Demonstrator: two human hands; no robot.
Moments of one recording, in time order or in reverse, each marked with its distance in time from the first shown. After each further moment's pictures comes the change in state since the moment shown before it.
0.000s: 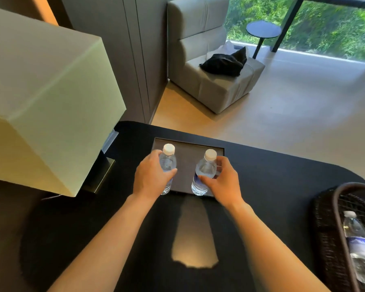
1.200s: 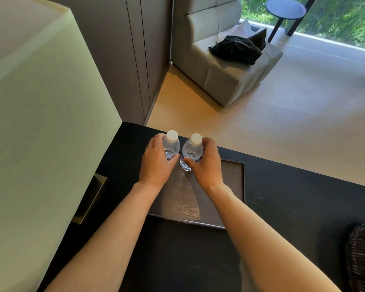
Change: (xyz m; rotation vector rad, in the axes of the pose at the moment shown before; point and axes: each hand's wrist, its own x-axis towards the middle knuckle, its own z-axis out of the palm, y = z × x) left_hand 0.163 -0.066 0.067 -0.059 0.056 0.070; right_hand 0.175 0.006 0.123 -0.142 0.049 -0.061
